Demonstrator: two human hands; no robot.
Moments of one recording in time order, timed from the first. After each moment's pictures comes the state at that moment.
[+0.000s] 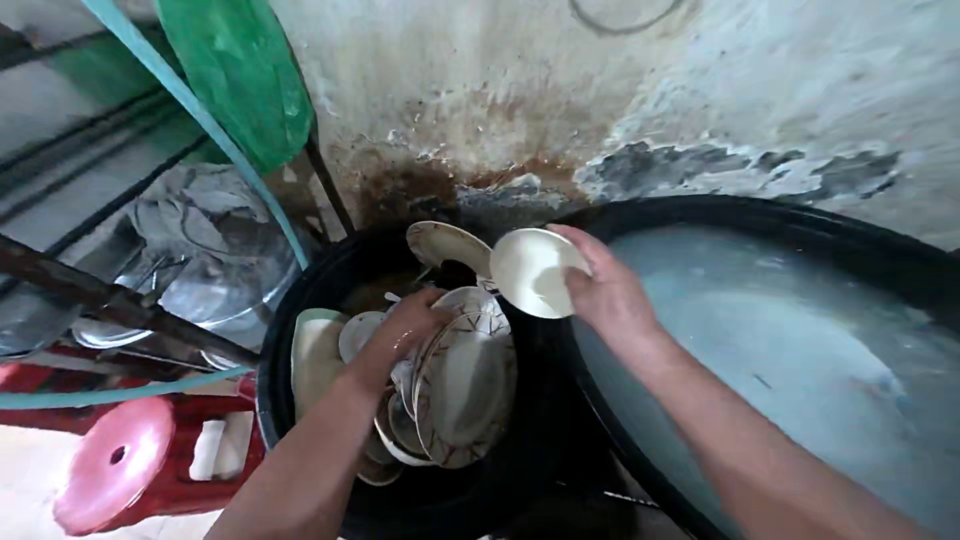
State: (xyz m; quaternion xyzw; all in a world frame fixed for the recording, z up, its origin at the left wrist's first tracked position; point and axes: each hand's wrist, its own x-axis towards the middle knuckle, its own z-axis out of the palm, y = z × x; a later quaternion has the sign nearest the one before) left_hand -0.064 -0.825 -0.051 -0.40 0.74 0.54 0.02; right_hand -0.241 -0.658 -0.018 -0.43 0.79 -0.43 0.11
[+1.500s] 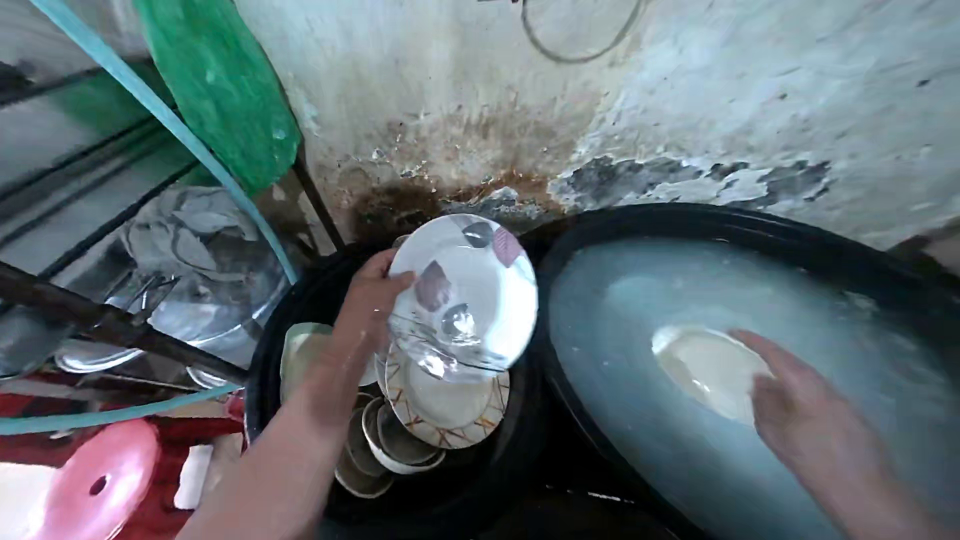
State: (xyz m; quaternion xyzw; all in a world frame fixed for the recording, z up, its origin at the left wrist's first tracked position) left_hand -0.061 -0.821 -0.001 -0.40 0.63 0.62 -0.25; right_hand -0.293 -0.459 -0.062 -0.36 0.89 -0.28 -0.01
